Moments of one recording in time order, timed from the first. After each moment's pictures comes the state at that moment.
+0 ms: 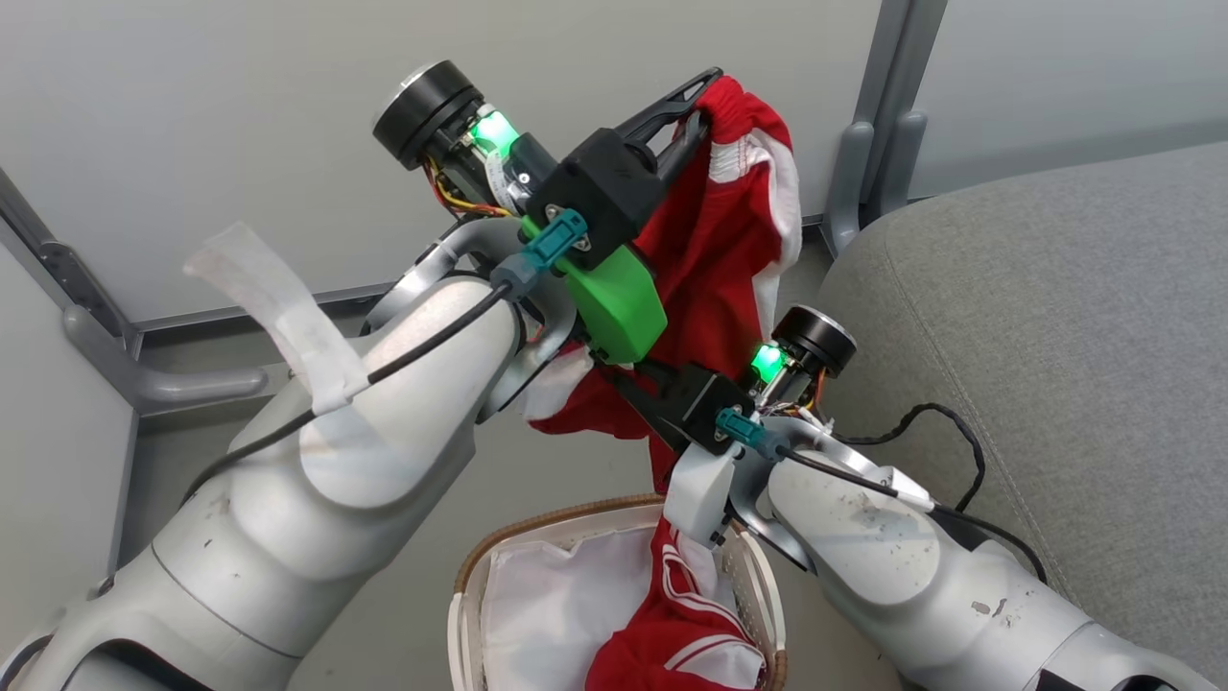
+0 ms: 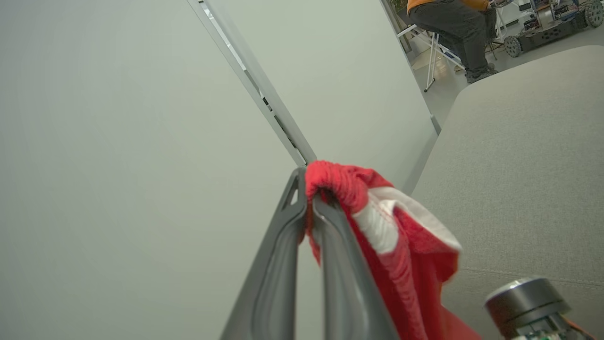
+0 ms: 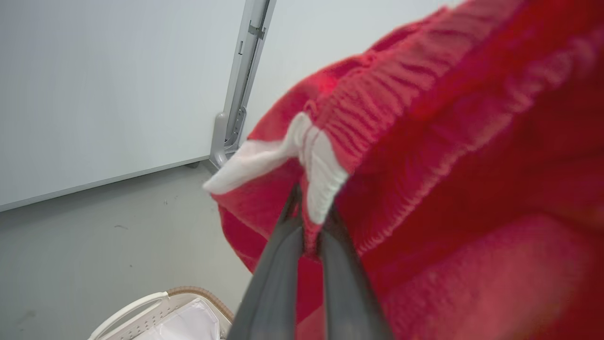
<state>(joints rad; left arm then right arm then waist) -0.96 0.19 -0.84 0.31 -0.31 -0.12 -0.06 -0.74 -0.05 0.82 0.66 0.14 0.13 -0.26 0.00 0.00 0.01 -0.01</state>
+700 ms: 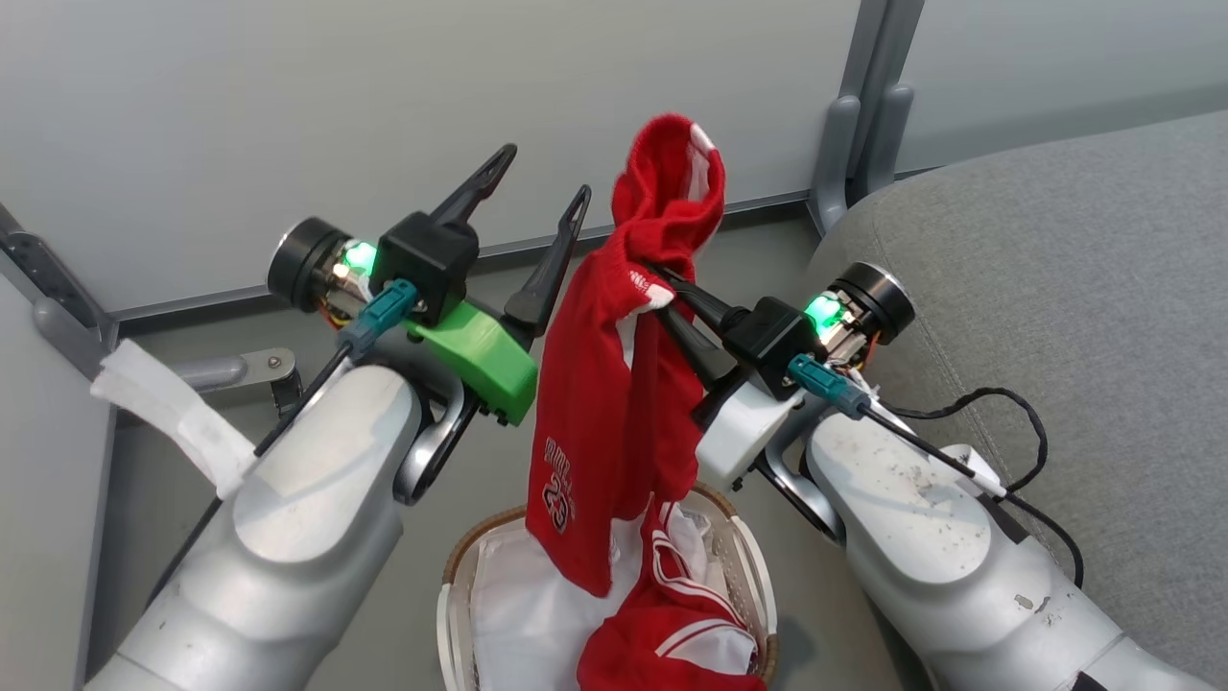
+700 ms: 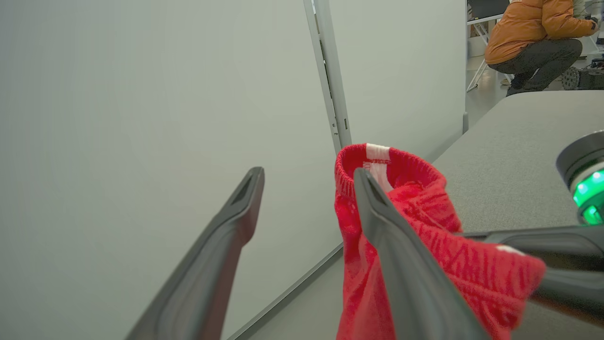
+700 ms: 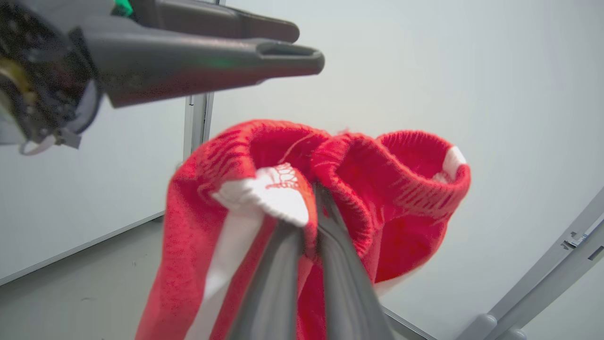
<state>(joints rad) -0.77 0.24 -0.74 0.43 -0.46 -0.07 -0.19 -0.68 -0.05 0.61 0.50 0.13 0.13 -0.26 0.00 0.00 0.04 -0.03</state>
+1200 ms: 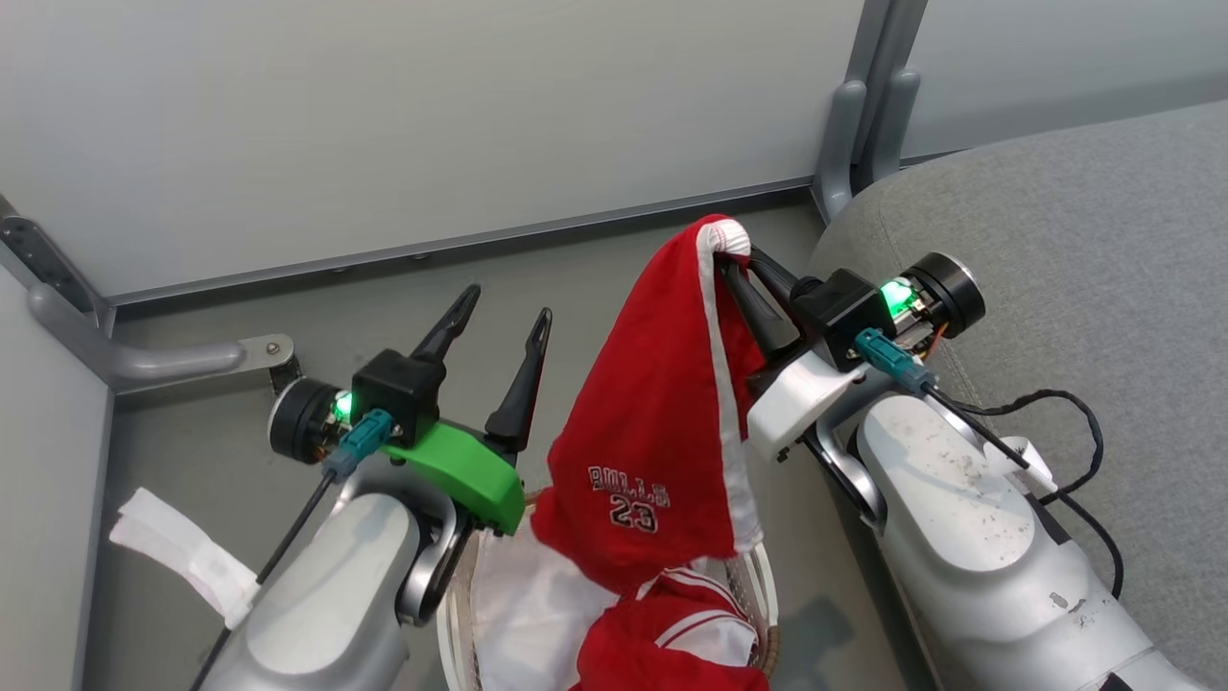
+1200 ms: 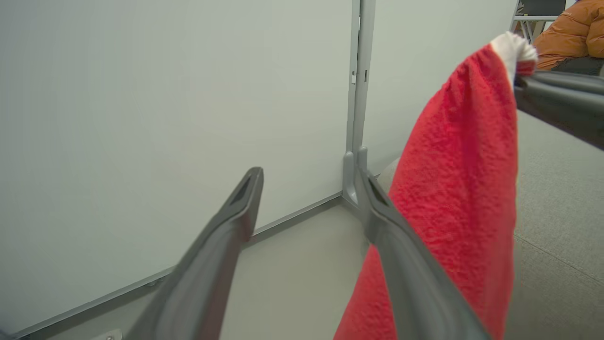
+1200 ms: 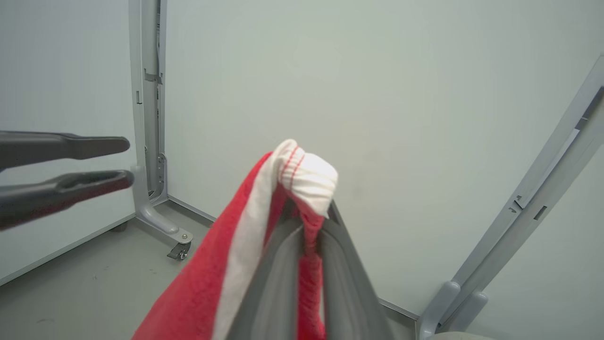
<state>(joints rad) -0.53 0.23 -0.67 0.44 -0.51 -0.01 -0.26 -0.64 -0.05 0.44 0.49 0.06 0.13 -0.26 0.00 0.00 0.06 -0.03</state>
